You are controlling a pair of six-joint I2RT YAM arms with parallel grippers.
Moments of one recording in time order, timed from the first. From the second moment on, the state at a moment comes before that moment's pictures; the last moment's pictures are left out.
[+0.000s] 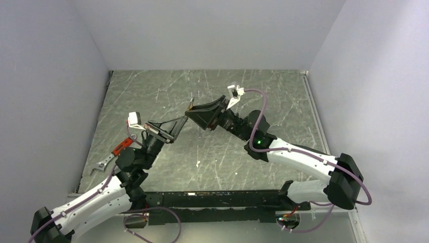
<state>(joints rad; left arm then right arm) -0.81 0.61 0.35 0.72 -0.19 -1.23 0.94 1.25 0.86 0.77 -0.21 0.63</state>
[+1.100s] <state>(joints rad) -0.81 0.45 0.49 0.00 -0.32 -0.76 1.03 1.29 1.02 0.18 0.20 0.42</state>
